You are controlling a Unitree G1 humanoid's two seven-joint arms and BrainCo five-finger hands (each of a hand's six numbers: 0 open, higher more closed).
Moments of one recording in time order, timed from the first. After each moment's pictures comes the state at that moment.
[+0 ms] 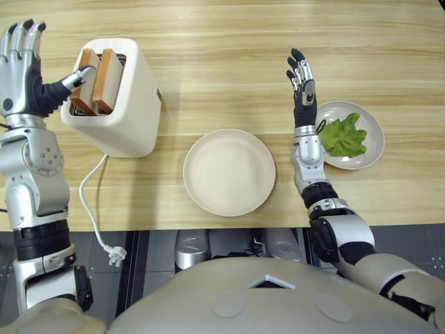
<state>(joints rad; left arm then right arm) -0.01 0.62 0.31 -0.12 0.78 0.06 0.04 -0.47 -0.04 -0.04 0.93 -0.07 -0.87 -0.05</state>
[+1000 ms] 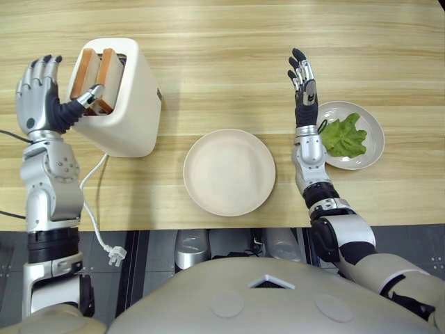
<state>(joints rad) 0.03 0.60 0.21 -0.09 0.73 0.14 0.08 -0.47 -0.05 -0.04 0.93 -0.07 -0.87 -0.05</state>
